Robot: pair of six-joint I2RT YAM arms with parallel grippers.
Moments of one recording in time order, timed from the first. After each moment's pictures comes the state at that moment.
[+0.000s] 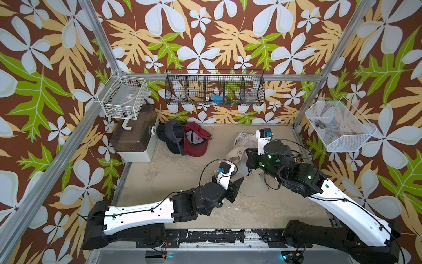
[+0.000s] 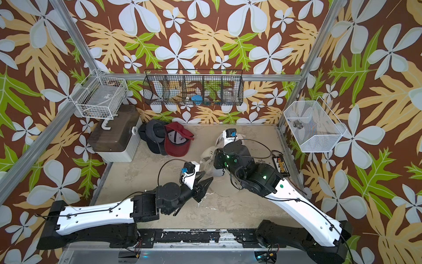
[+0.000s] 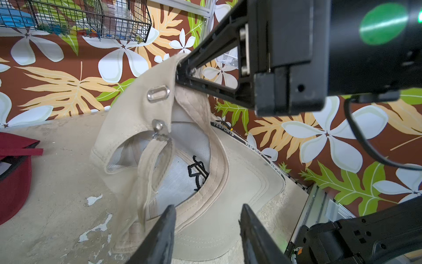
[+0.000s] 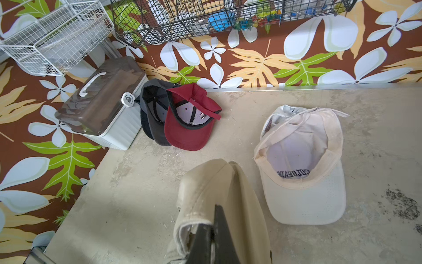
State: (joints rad) left arm -1.32 1.14 0.88 0.07 -0.52 -0.36; right arm 0.85 1.12 1.33 -0.70 0.36 0.51
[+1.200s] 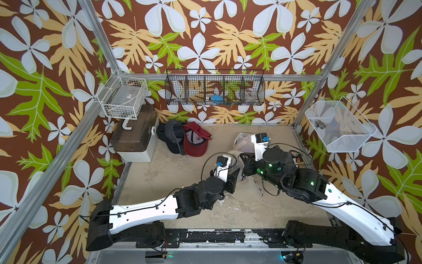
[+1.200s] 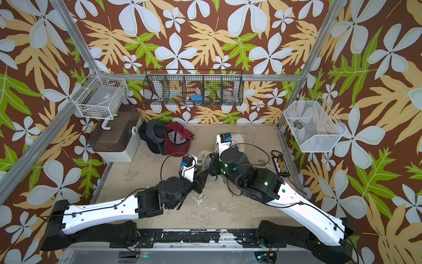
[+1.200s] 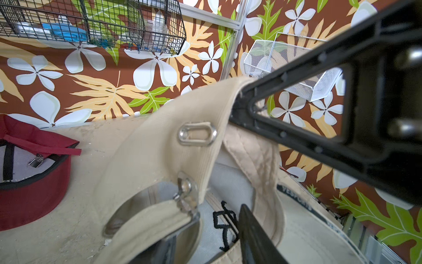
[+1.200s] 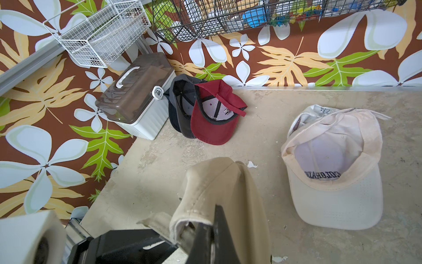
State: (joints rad) left arm -1.24 1.17 0.89 0.10 -0.60 -0.36; right arm 0.98 1.09 1.33 -0.68 0.38 0.54
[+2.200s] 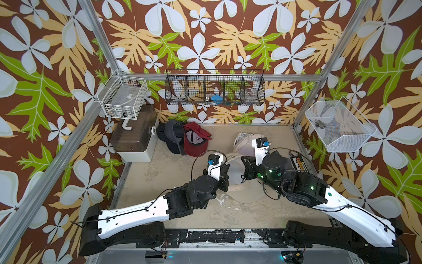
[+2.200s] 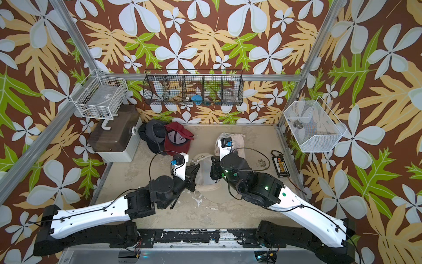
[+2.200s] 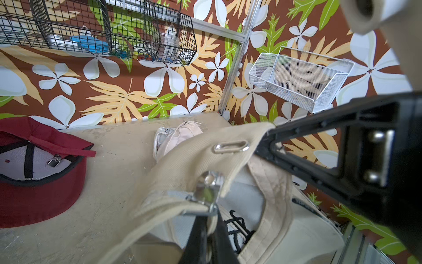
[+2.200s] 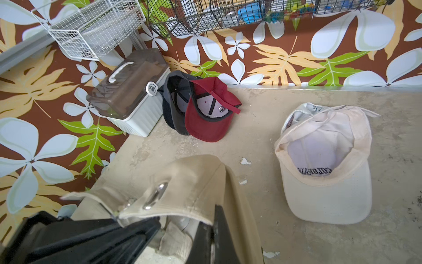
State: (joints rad) left arm -1.22 1.07 0.88 0.04 -0.59 -0.37; right arm 1.01 1.04 1.23 -0.66 0.44 0.52
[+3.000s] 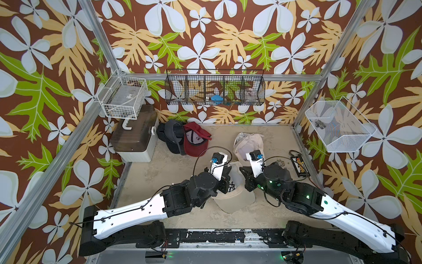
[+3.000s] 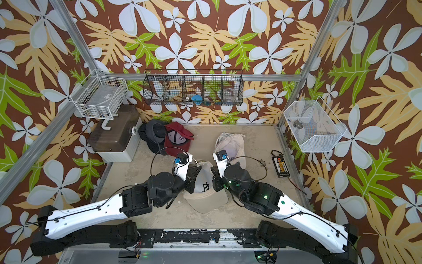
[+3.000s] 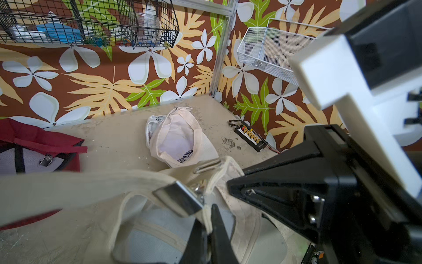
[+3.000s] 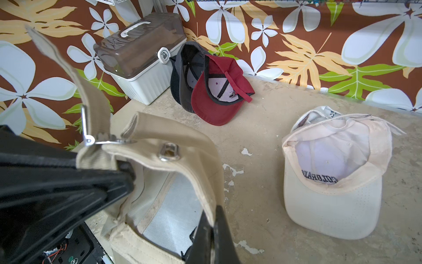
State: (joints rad) left arm -1.22 1.08 0.99 -0.17 -0.49 -0.35; right arm 1.01 0.92 1.00 -0.52 0.33 0.31
